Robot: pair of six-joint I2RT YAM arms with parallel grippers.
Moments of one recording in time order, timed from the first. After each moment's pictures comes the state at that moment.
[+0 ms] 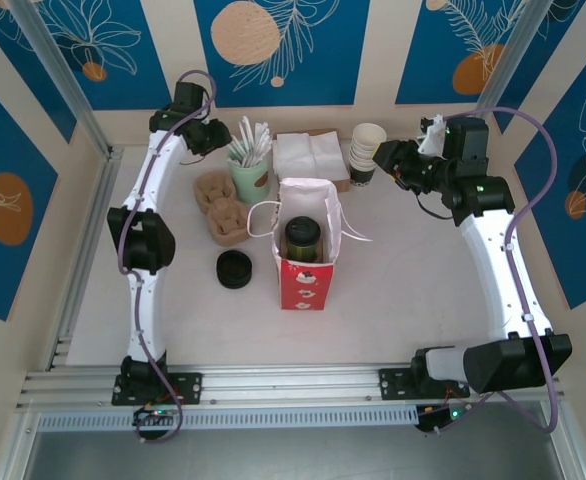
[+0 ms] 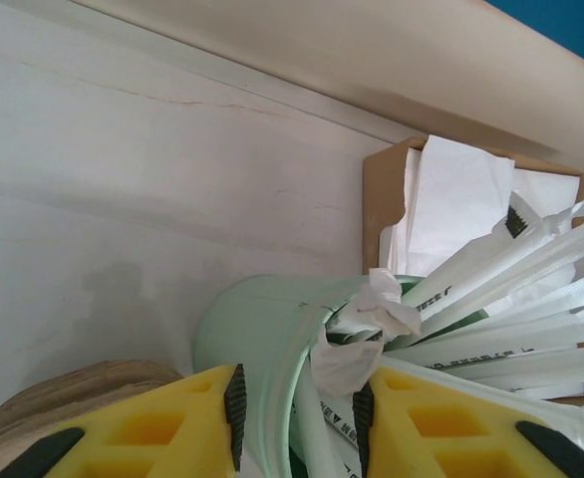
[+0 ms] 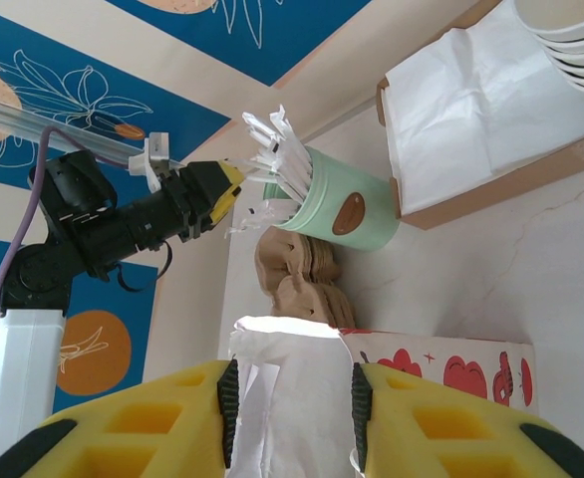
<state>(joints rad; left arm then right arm) -0.17 2.34 2.47 -0.99 0.18 -0.51 0.08 1.30 1.48 -0.70 -0.57 0.73</state>
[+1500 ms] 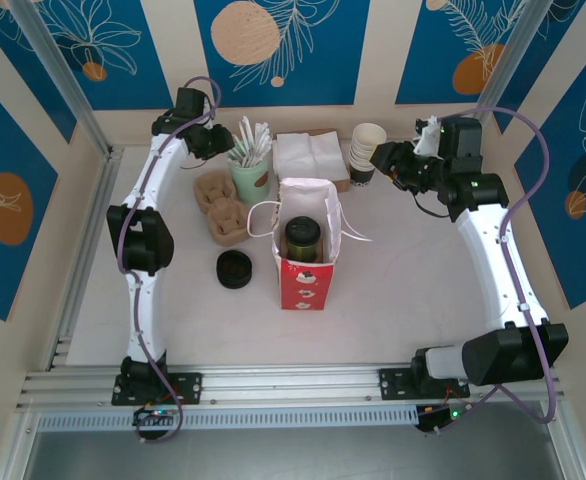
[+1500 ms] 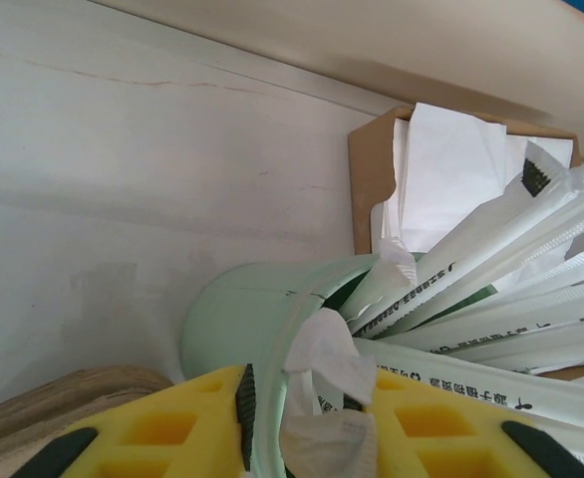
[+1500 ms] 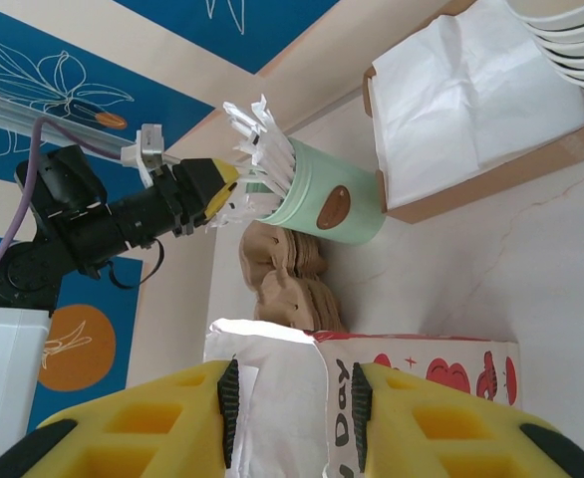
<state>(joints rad) -0.17 2.31 2.36 -0.91 0.23 -0.46 0.08 1.33 1.47 -0.70 -0.58 0.70</state>
